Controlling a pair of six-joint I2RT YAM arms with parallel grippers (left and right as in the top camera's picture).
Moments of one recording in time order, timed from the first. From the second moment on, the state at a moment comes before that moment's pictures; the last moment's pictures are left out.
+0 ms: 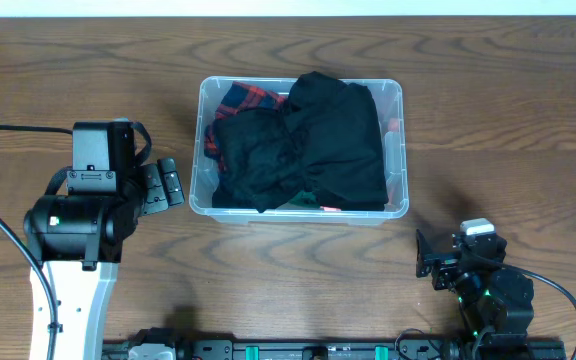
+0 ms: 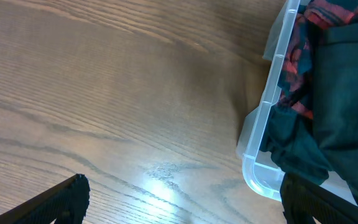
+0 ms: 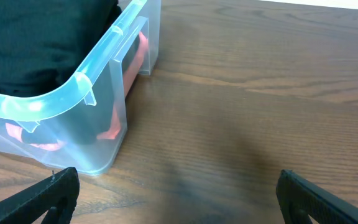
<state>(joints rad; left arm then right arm) -0.04 1.11 1.26 -1.20 -0.19 -0.25 0.03 0.01 0.15 -0.56 -0.11 -0.04</state>
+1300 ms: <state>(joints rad) -0.04 0.23 0.54 -0.79 -0.17 -0.25 0.03 0.01 0.15 -0.56 -0.11 -0.04</state>
